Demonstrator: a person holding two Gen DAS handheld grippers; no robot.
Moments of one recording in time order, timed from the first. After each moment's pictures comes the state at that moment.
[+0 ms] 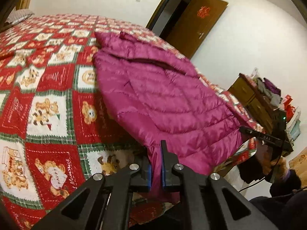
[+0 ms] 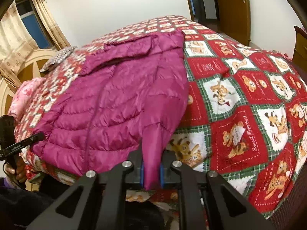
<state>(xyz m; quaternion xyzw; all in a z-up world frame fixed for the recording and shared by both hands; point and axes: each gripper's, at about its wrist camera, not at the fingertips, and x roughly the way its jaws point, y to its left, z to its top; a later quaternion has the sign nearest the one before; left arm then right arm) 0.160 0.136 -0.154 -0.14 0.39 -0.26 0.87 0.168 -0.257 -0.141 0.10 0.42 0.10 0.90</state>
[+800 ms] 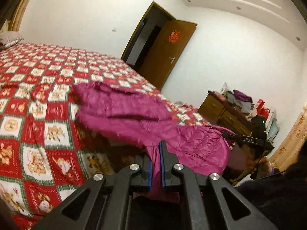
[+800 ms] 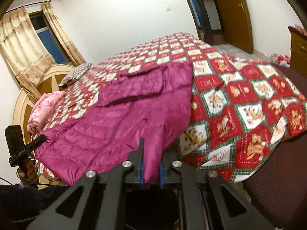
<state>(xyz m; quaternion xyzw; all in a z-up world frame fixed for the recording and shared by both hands) 0.070 0.168 -0.063 -0.16 0.27 -0.33 0.89 0.088 -0.265 -0.062 0.14 0.35 0.13 0.92</state>
